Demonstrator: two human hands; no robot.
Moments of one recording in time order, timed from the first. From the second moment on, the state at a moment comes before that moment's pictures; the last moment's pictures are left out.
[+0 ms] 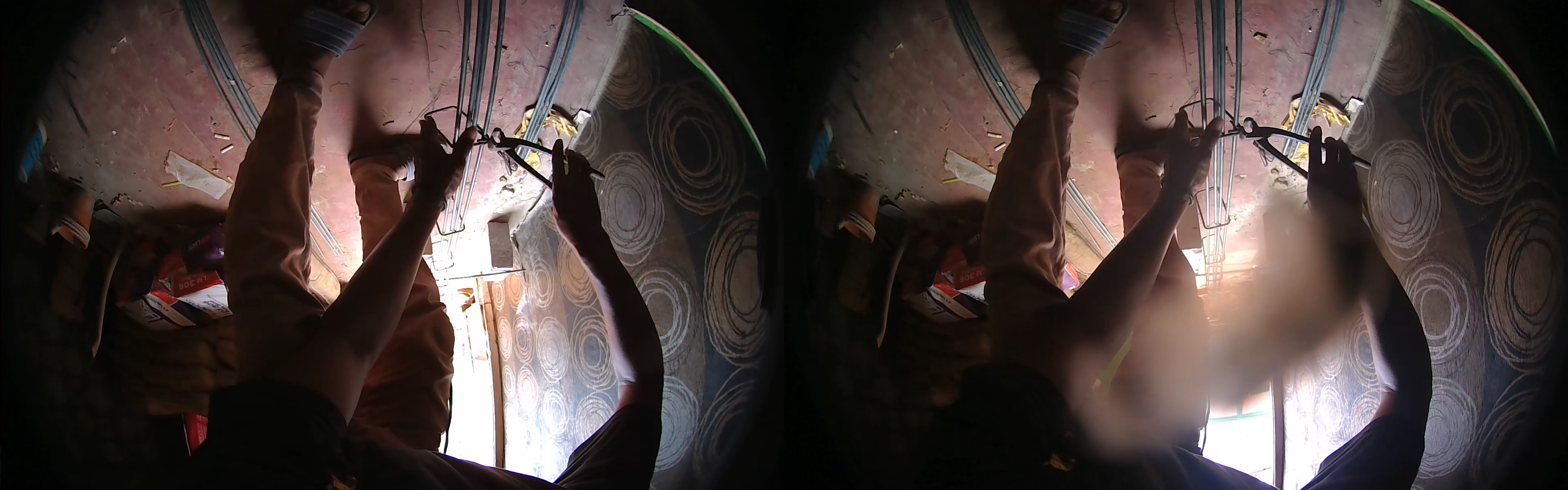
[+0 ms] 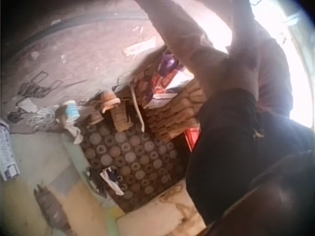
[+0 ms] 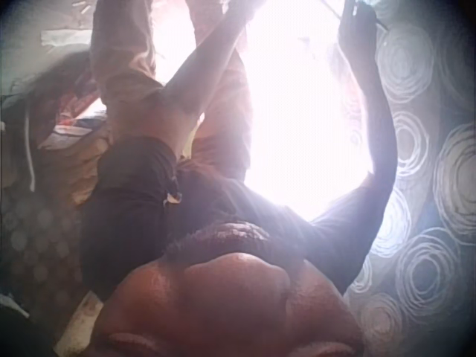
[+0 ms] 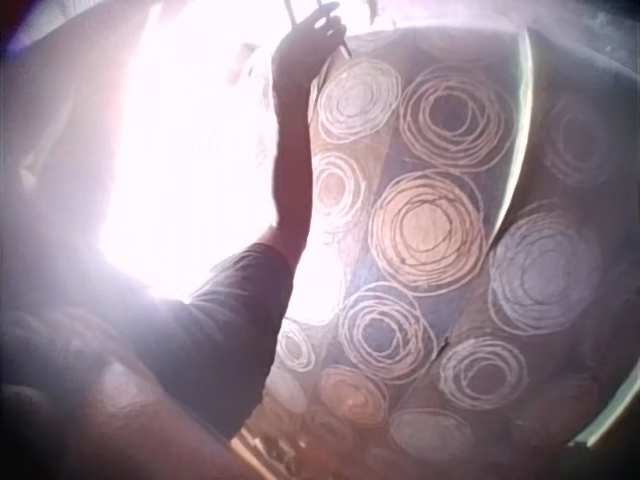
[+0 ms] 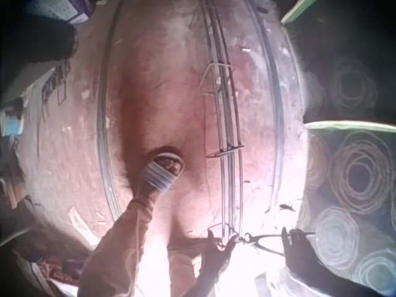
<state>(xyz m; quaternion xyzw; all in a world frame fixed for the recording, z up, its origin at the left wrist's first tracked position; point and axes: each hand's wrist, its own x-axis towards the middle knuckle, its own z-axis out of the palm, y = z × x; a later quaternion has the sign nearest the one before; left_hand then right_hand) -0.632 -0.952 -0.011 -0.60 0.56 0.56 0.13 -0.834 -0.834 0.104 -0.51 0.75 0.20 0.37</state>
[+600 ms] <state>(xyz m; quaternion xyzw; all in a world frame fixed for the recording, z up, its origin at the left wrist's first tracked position) -0.649 -0.978 -0.037 -0.49 0.53 0.66 0.19 -0.856 -0.861 0.112 -0.59 0.70 0.20 0.35</state>
